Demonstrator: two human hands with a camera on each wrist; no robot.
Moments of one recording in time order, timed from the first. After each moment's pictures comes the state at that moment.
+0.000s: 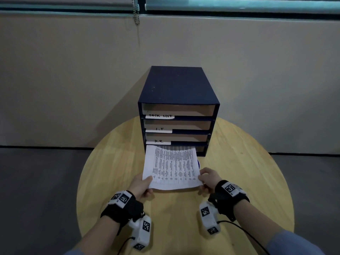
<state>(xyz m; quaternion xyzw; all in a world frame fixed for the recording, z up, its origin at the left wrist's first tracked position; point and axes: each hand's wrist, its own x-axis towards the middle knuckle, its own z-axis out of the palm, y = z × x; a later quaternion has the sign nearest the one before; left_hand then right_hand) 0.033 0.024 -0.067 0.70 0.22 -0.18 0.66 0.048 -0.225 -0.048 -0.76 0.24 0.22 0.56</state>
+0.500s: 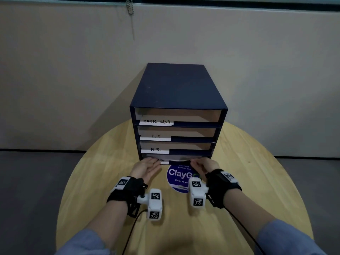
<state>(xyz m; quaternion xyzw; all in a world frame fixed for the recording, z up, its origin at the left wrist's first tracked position) 0.135 0.005 -0.061 0.45 0.23 -0.15 0.85 0.149 -0.221 -0.060 -0.53 0.30 0.11 0.79</state>
